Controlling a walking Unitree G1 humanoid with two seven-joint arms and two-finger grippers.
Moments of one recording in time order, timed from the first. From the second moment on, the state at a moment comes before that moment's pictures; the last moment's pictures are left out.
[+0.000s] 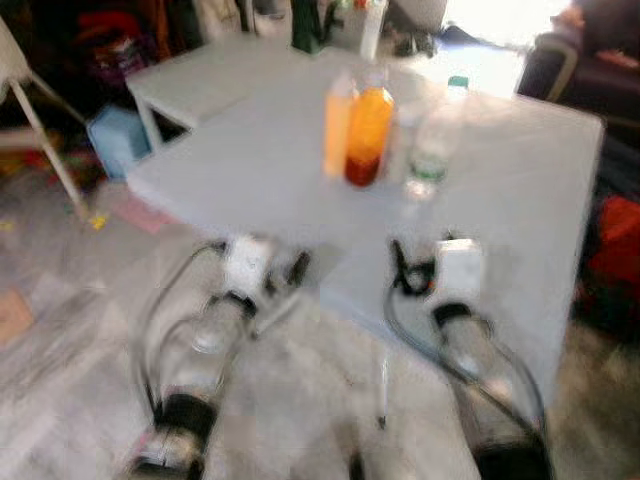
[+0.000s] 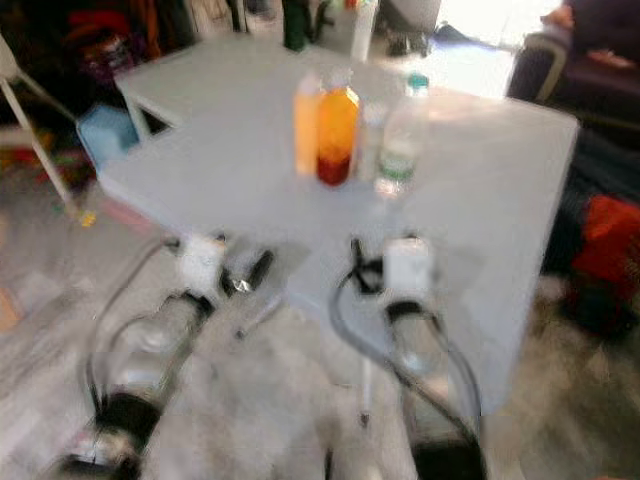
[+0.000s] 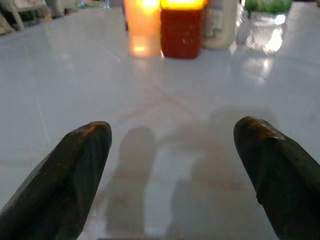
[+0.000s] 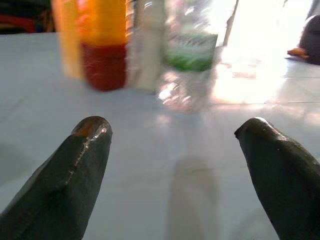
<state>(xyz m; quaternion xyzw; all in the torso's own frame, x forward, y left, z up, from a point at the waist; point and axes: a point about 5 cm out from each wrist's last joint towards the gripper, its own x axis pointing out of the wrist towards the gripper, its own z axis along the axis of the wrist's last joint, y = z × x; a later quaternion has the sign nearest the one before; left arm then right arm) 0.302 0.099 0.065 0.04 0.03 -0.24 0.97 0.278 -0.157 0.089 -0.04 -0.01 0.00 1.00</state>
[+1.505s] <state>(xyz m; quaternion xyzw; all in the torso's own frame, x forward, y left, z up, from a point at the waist) 0.306 0.100 0.085 -0.03 -0.01 -0.20 0.98 0.277 -0.162 0.097 -0.08 -0.03 0.00 1.00</state>
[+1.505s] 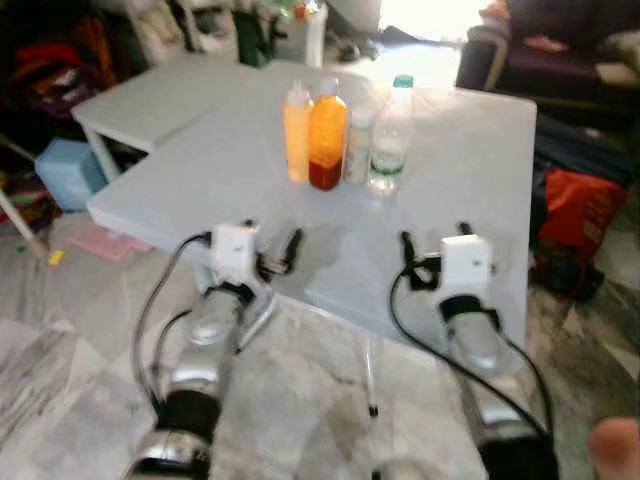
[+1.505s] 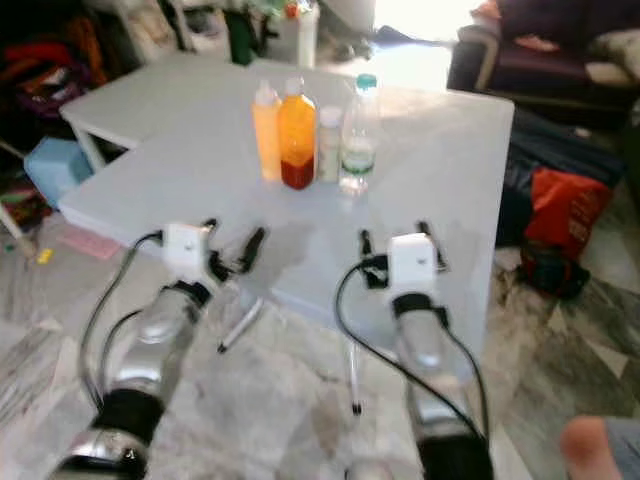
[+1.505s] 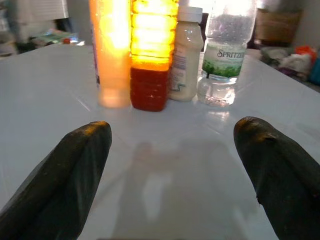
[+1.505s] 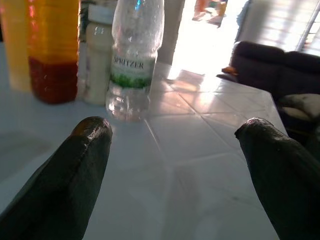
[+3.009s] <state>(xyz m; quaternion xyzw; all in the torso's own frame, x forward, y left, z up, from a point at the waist) 0.293 0.137 0.097 0.01 -0.03 -0.12 0.99 0.337 -0.163 0.193 -0.12 -0.14 0.08 0.98</state>
